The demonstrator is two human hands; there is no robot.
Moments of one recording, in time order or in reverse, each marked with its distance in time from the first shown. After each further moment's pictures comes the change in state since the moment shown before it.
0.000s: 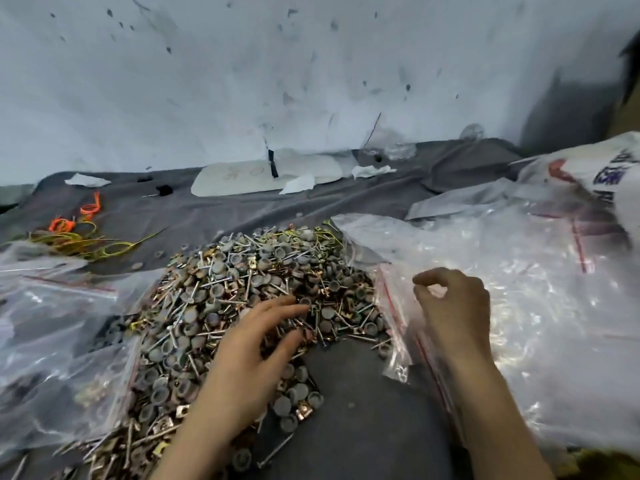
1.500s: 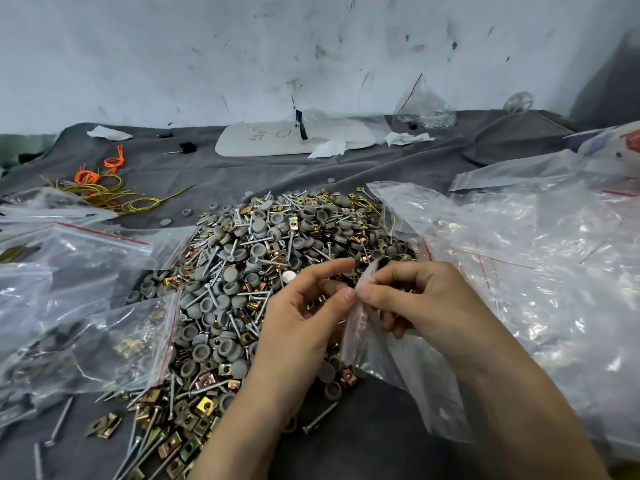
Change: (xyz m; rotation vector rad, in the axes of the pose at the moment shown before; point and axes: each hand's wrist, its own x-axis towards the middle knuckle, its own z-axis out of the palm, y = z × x) left_hand -0.011 0.000 0.014 -0.901 0.061 -0.273; right_hand -0.062 -0.080 0.005 0.599 -0.753 0.011
